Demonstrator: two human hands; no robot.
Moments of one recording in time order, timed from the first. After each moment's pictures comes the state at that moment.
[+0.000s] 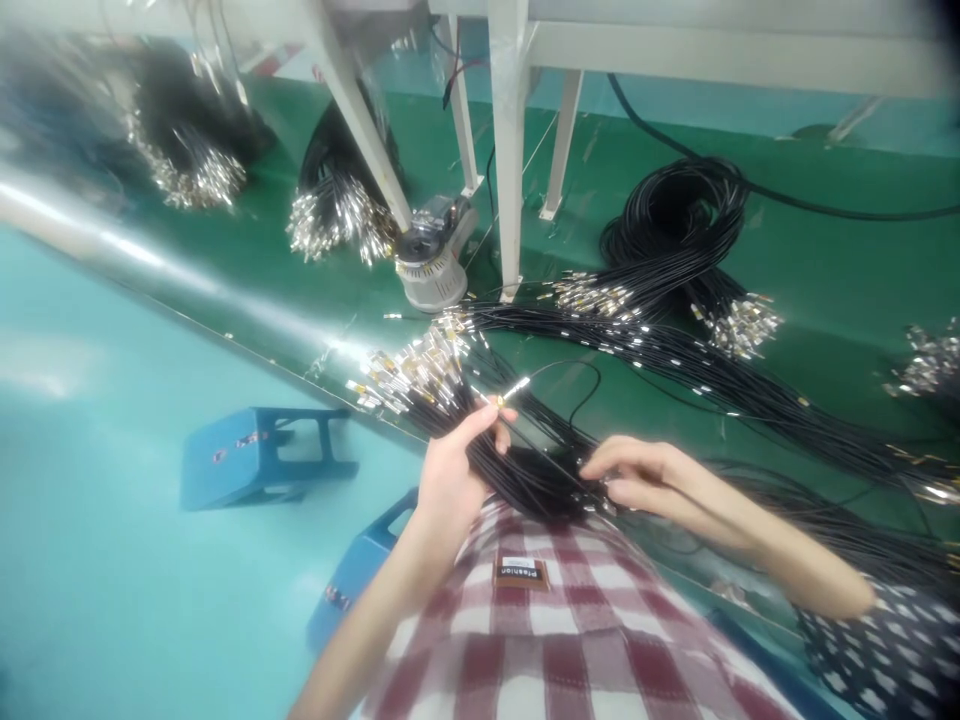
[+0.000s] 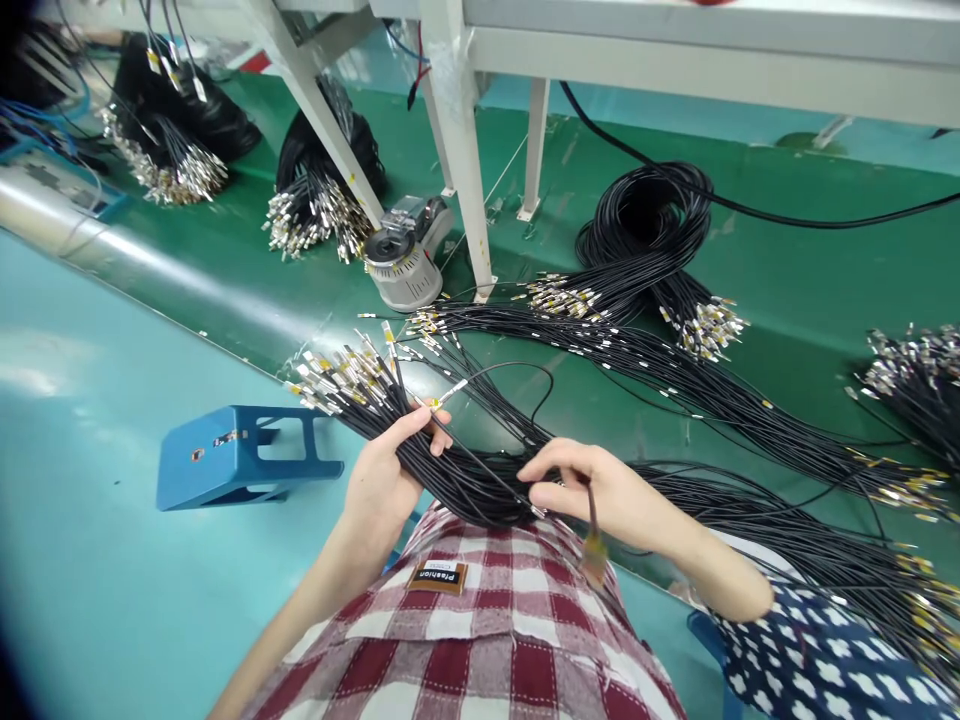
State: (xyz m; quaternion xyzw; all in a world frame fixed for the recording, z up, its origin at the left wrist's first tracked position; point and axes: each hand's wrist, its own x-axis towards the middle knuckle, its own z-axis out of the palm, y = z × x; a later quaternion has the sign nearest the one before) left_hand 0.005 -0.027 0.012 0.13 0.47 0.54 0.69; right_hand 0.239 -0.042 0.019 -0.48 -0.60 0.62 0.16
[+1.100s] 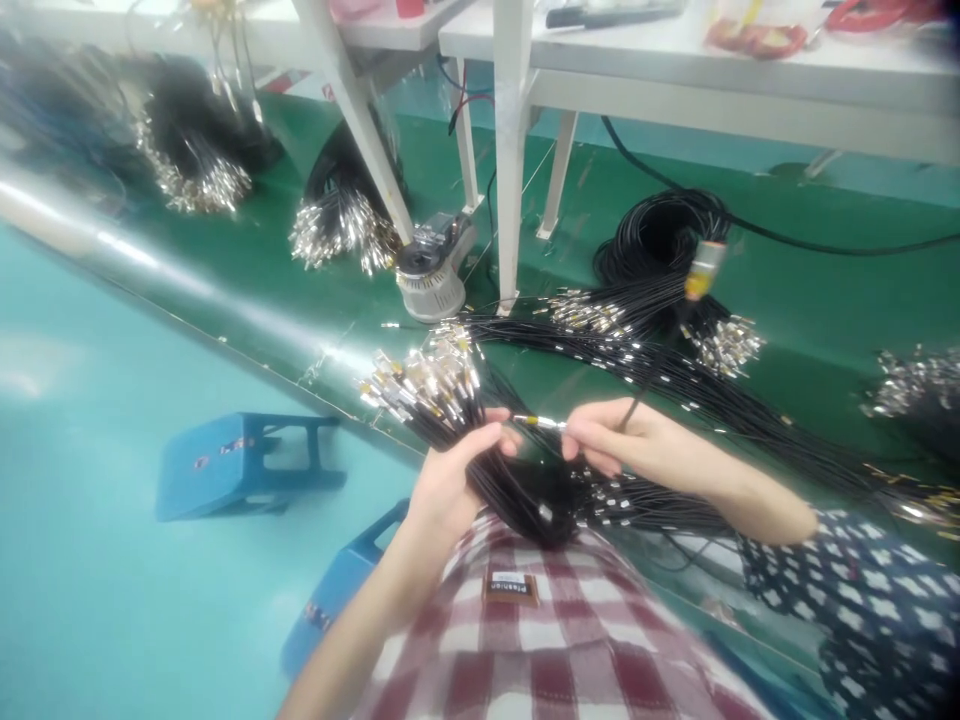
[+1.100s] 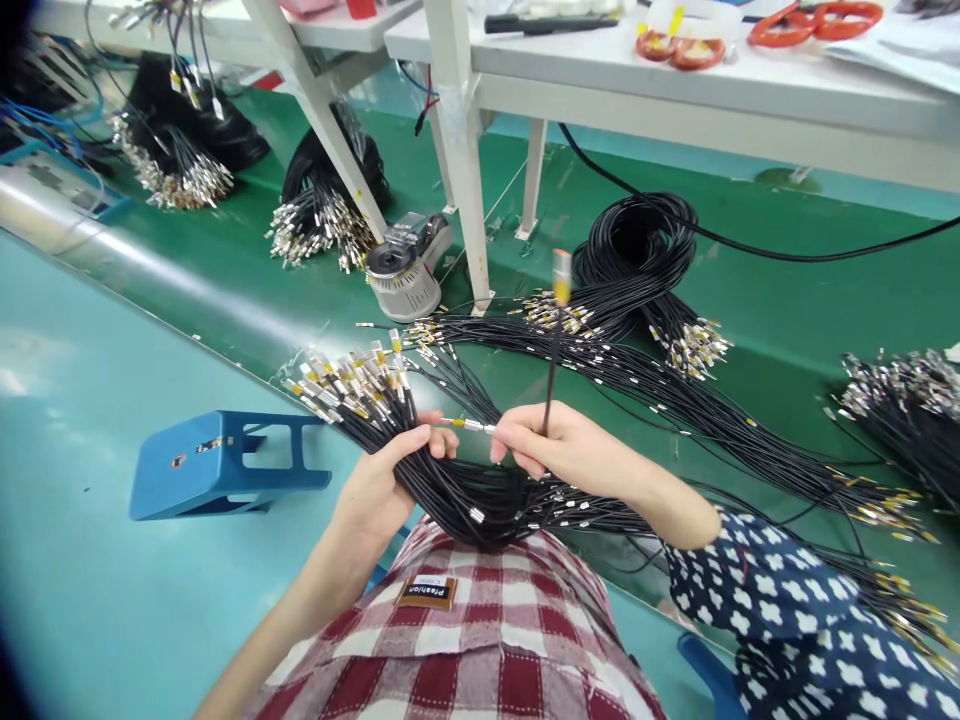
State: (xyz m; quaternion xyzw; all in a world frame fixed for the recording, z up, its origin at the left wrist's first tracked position) left_hand 0.005 -0.029 0.021 0.16 0.44 0.50 0.73; right_hand 0.214 0.010 0.056 -0.41 -0.65 0.62 0.16
